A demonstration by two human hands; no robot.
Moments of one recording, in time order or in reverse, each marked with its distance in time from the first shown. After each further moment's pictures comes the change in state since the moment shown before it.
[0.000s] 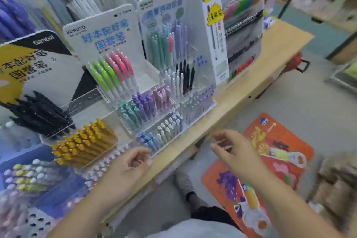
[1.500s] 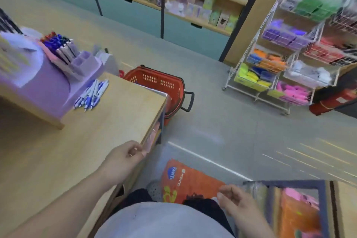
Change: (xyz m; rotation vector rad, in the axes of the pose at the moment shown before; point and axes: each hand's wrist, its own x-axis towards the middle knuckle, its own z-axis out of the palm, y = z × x) left_hand 0.657 0.436 0.651 0.401 -0.413 0.054; right_hand 0.301 0.507 -0.586 0.440 0.346 0.786
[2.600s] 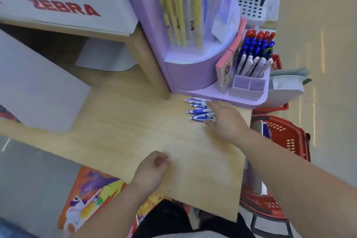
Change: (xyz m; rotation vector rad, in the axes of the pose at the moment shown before) left_hand 0.159 -0.005 0.017 -0.966 1.050 -0.924; right_hand 0.371 -0.399 0.384 -1.274 -1.132 -1.434
